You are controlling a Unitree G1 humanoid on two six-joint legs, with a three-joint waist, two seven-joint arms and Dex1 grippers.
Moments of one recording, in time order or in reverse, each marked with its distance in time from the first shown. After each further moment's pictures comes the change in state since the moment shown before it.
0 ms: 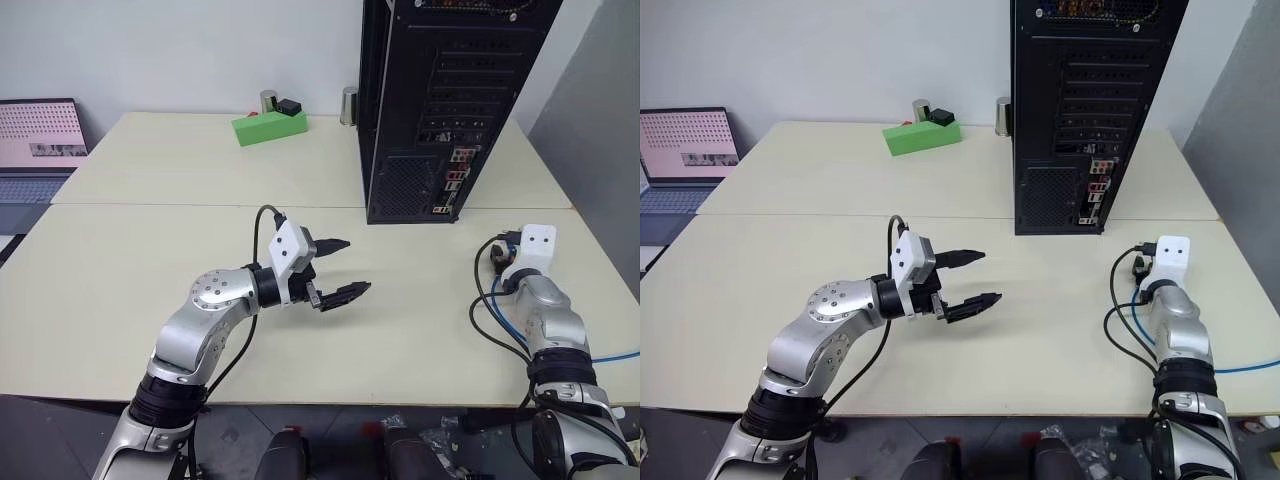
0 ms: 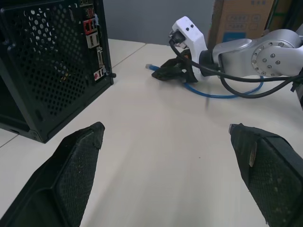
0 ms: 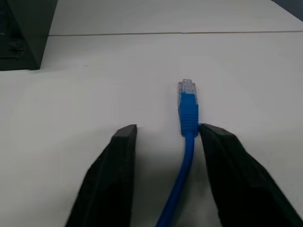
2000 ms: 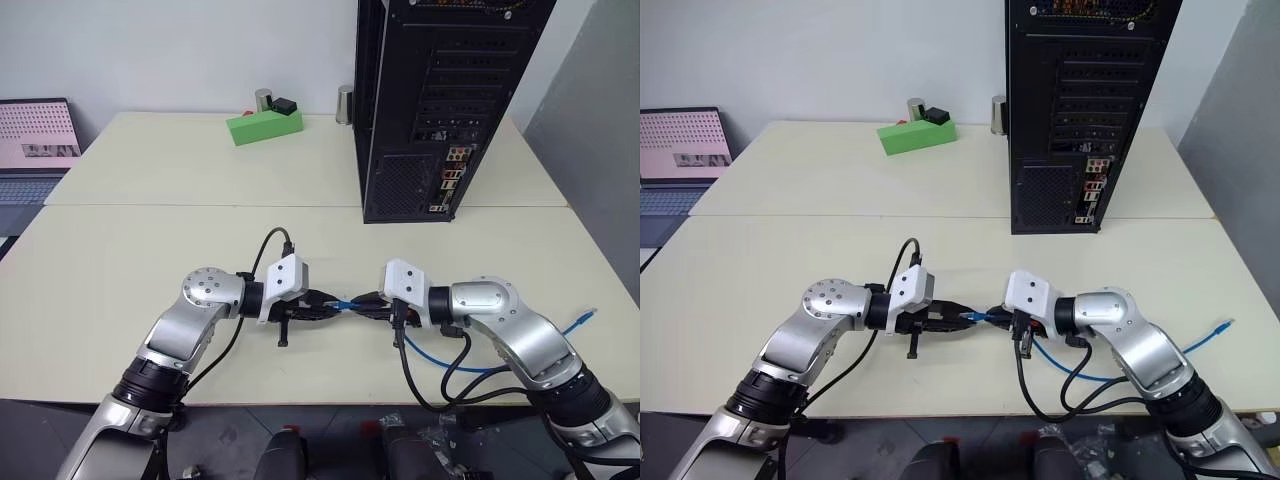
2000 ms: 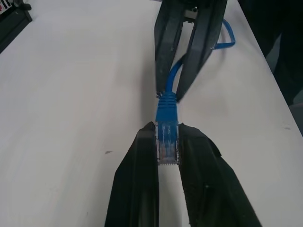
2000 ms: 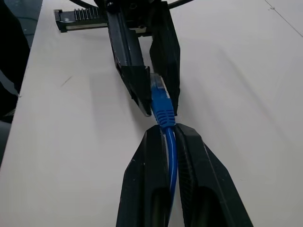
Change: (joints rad) left arm -0.045 0.145 -0.102 0.244 0.145 -0.229 -0.357; right arm 0.071 -0.203 0.639 -0.841 0.062 0.244 0.850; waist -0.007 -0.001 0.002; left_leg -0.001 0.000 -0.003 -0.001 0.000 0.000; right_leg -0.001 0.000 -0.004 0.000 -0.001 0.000
